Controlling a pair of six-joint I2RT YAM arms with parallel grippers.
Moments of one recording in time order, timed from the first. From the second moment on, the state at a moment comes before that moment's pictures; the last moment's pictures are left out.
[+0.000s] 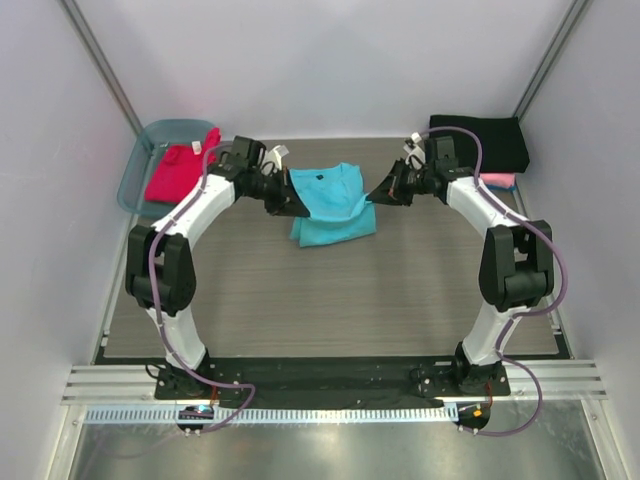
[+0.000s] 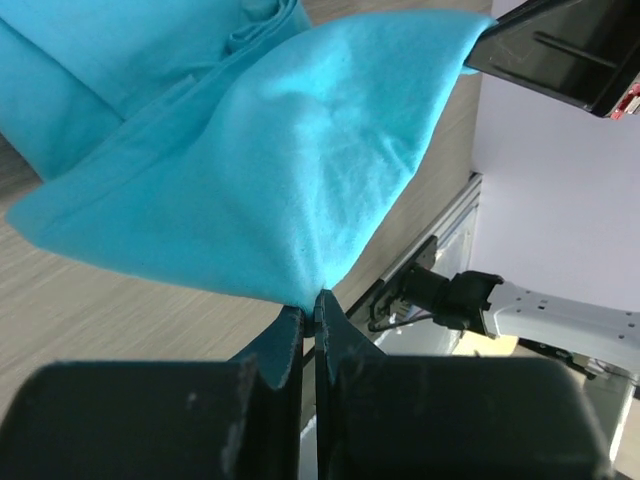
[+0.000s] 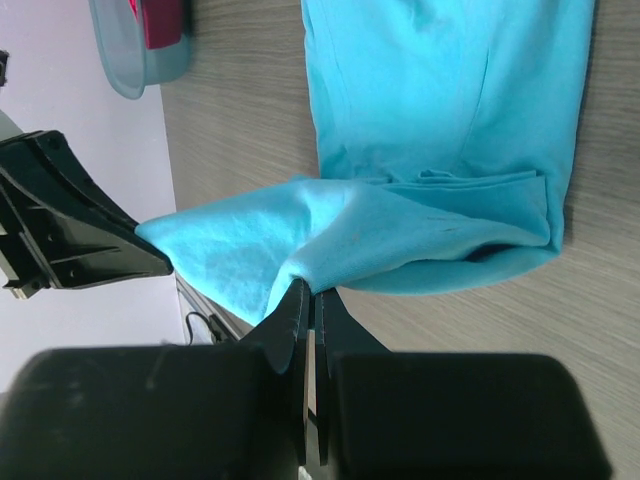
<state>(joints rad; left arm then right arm) -0.30 1.84 1.54 -0.63 0.75 -0.52 0.15 1.81 1.38 -0.36 -0.71 0.60</state>
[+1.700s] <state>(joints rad) -0.15 2.08 1.61 -0.39 0.94 -0.60 0.15 2.31 1.94 -0.25 -0.74 0.64</state>
